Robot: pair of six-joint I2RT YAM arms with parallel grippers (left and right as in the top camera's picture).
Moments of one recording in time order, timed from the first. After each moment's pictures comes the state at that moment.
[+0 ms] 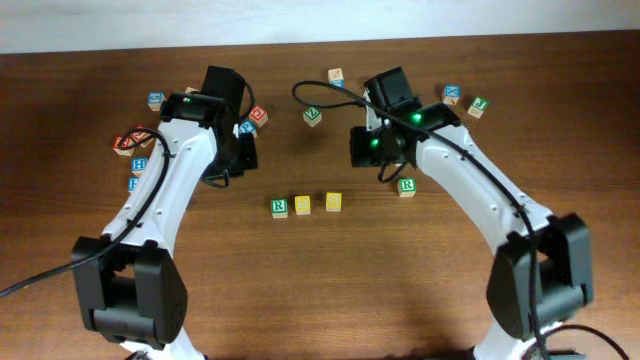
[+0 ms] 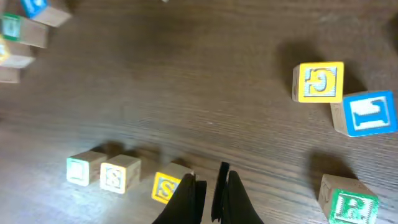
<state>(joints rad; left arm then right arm) -0.21 1.86 1.61 -1.16 -0.04 -0.34 0.38 1.86 1.51 -0.79 -0.17 0.34</state>
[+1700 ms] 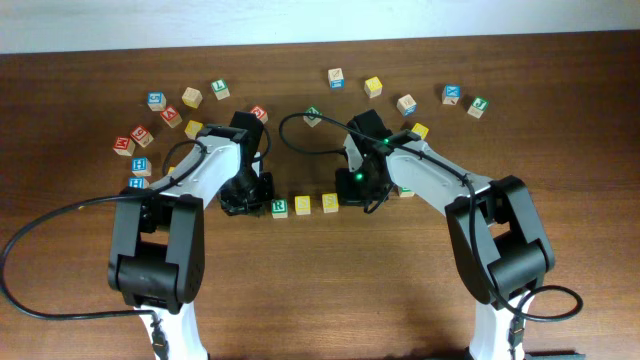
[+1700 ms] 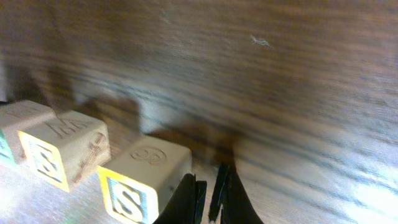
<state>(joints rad) -0.23 2.05 1.39 -0.98 0.13 -0.34 0.41 2.05 1.35 -0.67 -0.39 0.34</state>
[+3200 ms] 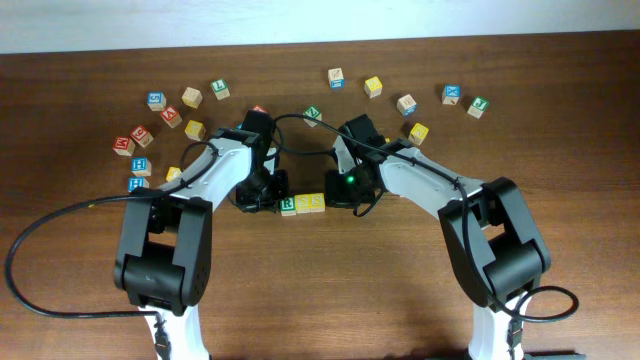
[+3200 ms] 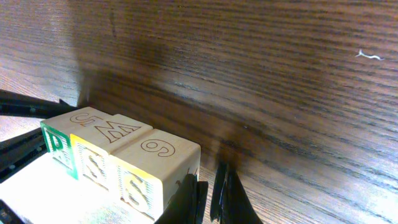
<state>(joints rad) -0.29 2.05 1.38 -0.90 0.20 -0.33 0.45 2.05 1.32 -0.56 -0.46 0.40</state>
